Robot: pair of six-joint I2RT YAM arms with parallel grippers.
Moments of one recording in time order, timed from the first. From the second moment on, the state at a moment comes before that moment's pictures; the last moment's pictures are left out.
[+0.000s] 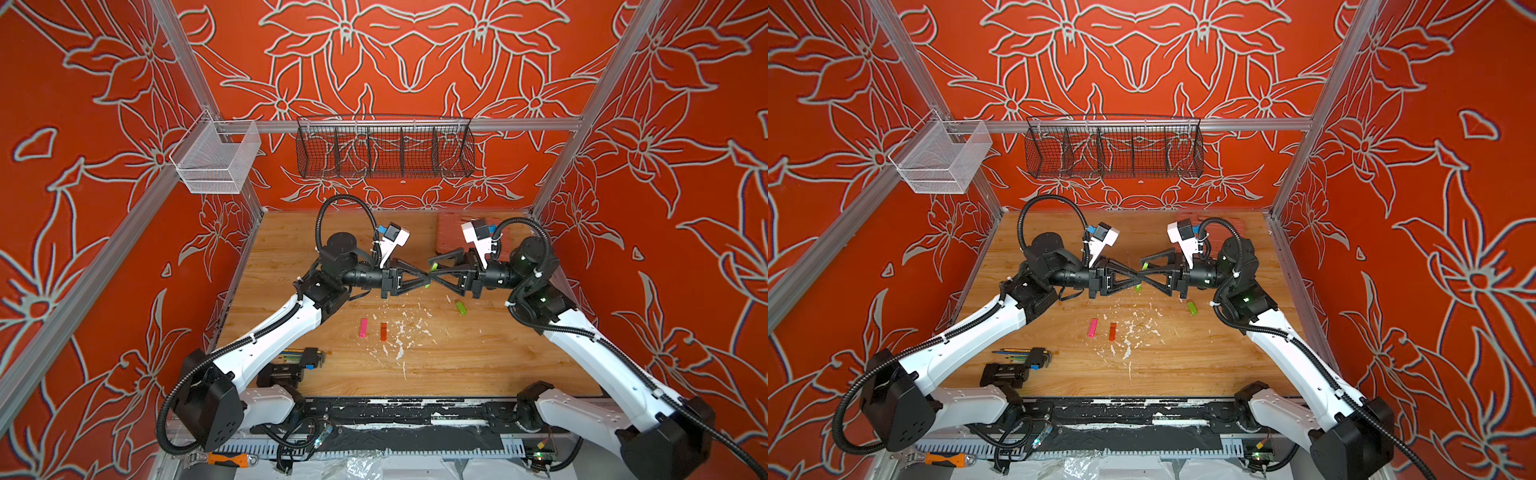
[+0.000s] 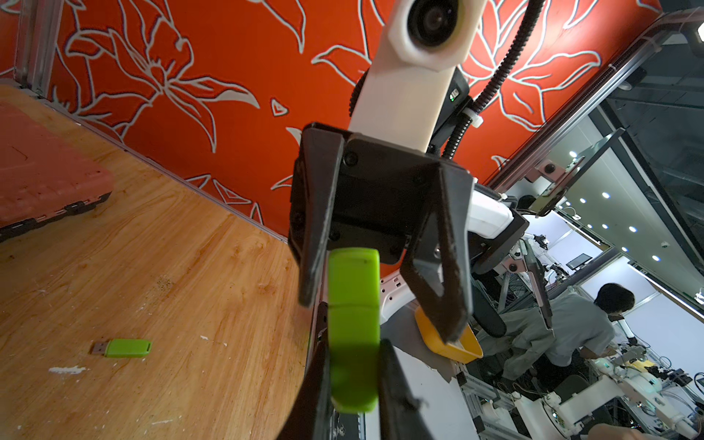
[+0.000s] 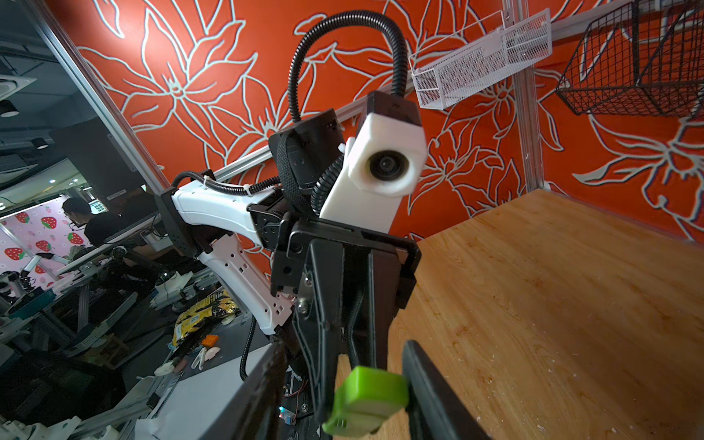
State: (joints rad) left arm -0.56 1.28 1.02 0.26 1.03 -0.61; right arm 0.44 1.06 0.93 0.20 -1.03 0.45
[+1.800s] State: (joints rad) left arm -0.59 1.32 1.13 0.12 1.03 -0.49; right arm 0.42 1.03 1.03 0.03 -0.91 0.40
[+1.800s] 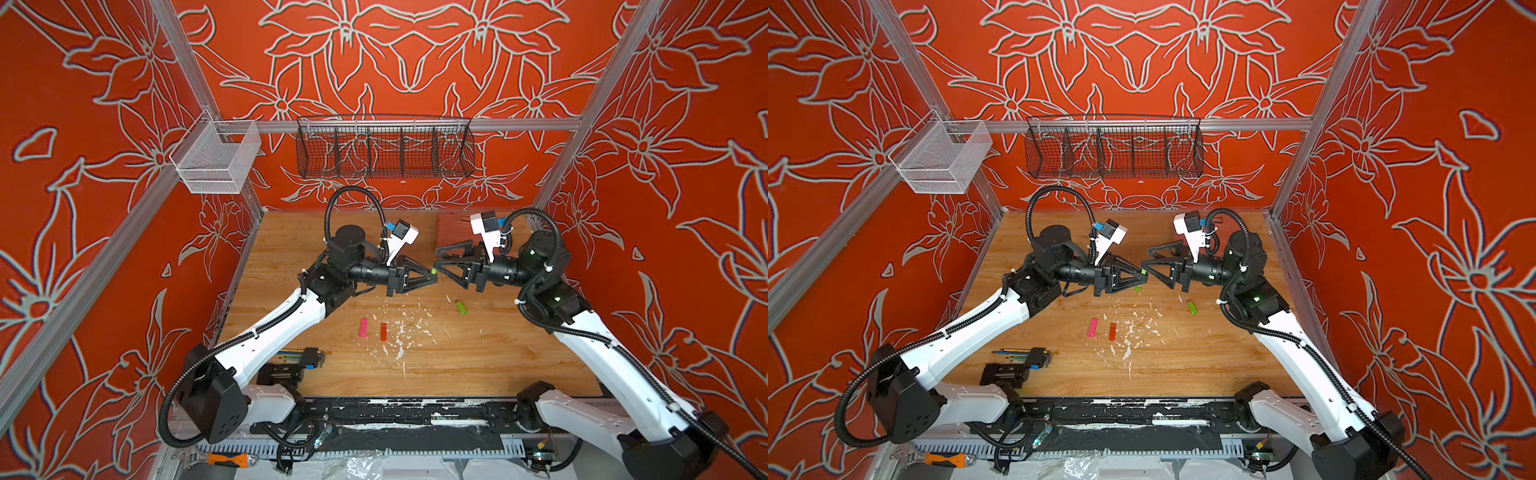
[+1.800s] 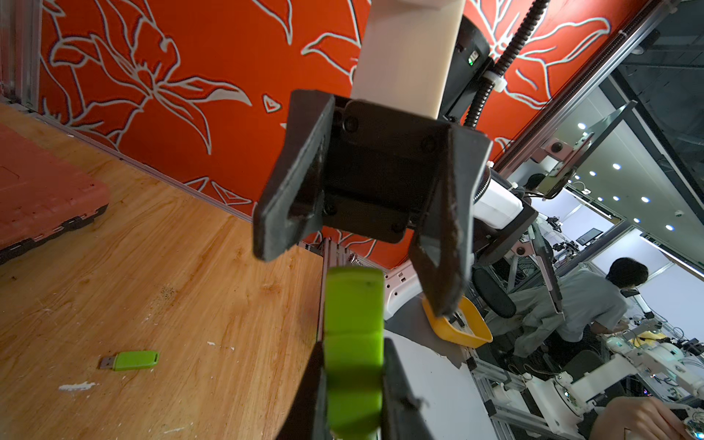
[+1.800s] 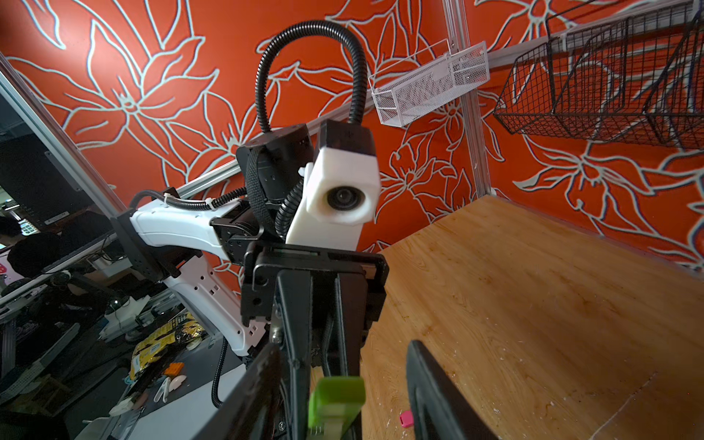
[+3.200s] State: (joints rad) left arm -0.57 1.44 1.24 0.03 1.05 -0.47; right arm 0.42 1.06 1.07 -0.10 -0.79 0.33
